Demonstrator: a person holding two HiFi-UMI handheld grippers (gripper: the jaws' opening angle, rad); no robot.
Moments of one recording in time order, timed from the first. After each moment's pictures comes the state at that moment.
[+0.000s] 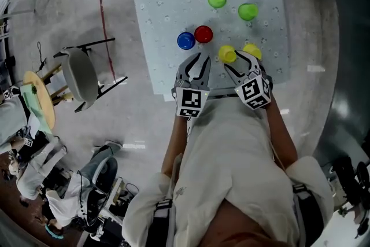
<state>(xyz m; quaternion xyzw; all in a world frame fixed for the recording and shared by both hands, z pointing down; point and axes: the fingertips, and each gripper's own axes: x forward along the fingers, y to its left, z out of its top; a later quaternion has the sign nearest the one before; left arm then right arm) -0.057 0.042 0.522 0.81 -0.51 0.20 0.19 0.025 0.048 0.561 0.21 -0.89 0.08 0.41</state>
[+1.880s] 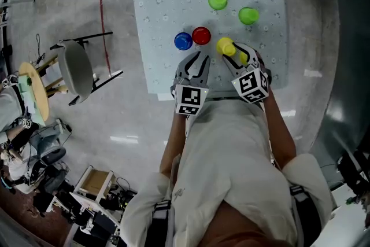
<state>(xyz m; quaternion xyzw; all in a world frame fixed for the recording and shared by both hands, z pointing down) -0.049 0.030 0.540 0.80 -0.53 0.21 0.21 0.023 0.002 0.562 0.20 -0.89 0.04 0.41</state>
